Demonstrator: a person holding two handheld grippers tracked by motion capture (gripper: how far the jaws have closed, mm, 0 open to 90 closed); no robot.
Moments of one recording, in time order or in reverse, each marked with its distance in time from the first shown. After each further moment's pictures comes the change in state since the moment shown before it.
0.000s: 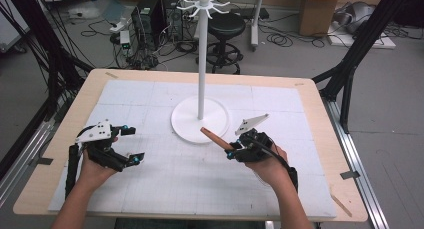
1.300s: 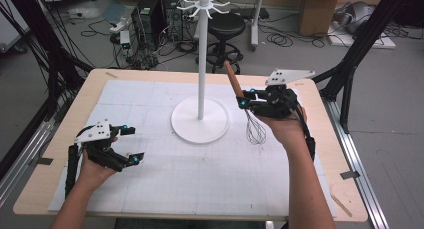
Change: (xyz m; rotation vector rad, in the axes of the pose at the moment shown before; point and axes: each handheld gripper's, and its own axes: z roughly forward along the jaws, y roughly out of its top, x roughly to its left) left arm 0.000 0.001 -0.001 -0.009 -0.001 0.003; right arm -0.043 0.067 -0.088 -0.385 -0.085 -0.018
